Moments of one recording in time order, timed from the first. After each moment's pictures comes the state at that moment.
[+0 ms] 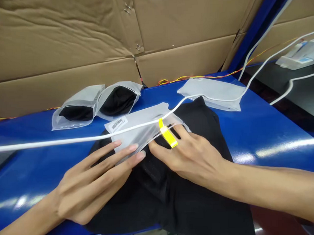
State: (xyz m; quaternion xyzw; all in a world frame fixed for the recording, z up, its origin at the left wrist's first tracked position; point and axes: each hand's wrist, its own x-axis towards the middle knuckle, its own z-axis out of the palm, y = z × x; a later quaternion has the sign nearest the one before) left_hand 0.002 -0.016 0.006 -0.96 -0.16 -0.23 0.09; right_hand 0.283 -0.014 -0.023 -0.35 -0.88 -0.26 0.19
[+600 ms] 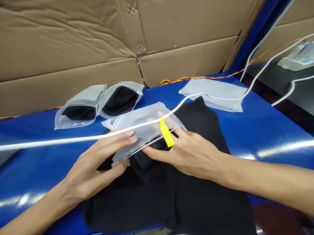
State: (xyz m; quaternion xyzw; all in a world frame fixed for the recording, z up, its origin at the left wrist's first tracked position) left_hand 0.003 -0.006 0.008 -0.93 -0.28 -0.25 -0.03; right_hand 0.286 -0.004 -0.033 -0.31 -0.92 -0.21 0.13
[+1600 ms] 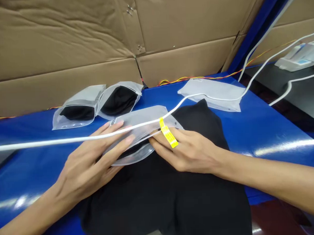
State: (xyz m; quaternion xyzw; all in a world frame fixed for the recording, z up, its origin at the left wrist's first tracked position) left_hand -0.005 -0.001 0.003 -0.93 -0.25 -0.24 0.13; right_hand 0.293 0.010 -0.028 -0.18 -0.91 -0.28 0.24
